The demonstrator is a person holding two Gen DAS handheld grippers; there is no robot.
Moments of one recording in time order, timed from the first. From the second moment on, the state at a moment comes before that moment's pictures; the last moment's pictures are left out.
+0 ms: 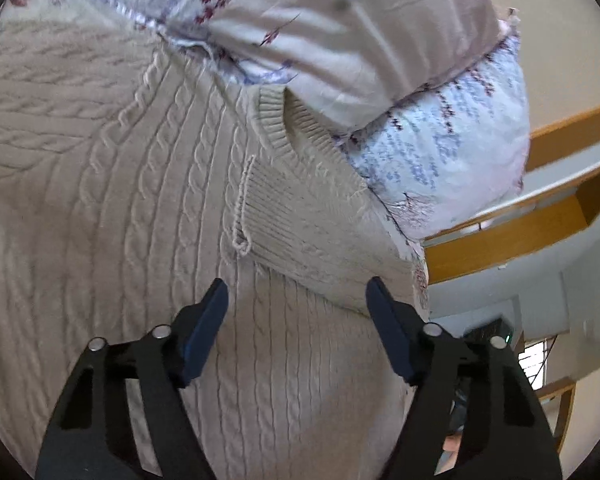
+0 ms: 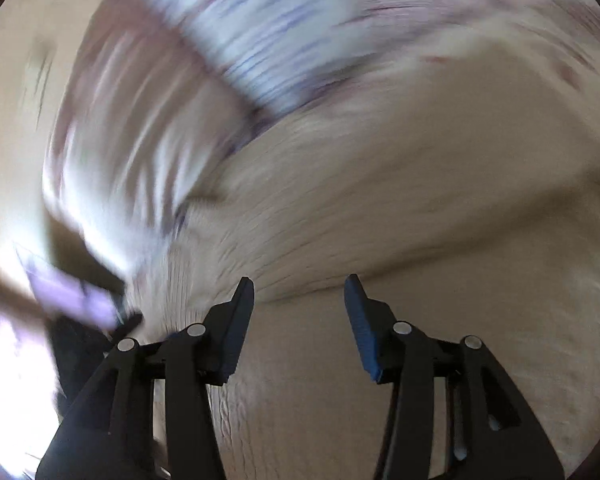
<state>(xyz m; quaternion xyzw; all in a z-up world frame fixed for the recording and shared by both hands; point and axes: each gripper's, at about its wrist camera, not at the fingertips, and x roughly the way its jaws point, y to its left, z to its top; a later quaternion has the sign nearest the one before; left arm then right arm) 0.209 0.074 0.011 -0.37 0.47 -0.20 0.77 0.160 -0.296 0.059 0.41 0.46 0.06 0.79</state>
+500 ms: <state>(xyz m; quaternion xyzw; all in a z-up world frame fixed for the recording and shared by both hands) 0.252 0.063 -0.008 -0.37 0.49 -0.16 0.77 0.155 -0.368 0.042 0.49 0.38 -0.05 0.78</state>
